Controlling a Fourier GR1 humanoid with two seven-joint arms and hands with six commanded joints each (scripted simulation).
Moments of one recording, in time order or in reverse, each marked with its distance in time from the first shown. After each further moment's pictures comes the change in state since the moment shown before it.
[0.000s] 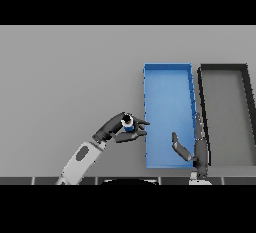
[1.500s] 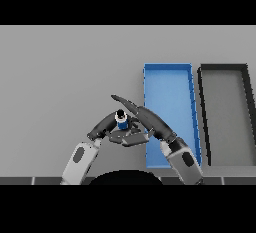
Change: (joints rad) left arm 0.007 -0.099 0.109 0.019 -0.081 -0.173 0.041; right arm -0.679 -0.038 0.265 -0.202 -0.244 0.442 0.775
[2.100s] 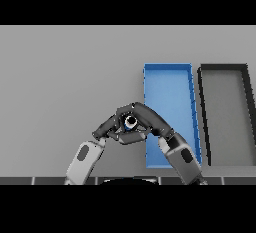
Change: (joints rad) left arm 0.026 -0.025 0.023 -0.023 -0.022 -0.026 0.038; right arm -0.155 0.037 -0.004 0.083 -0.073 0.023 0.013
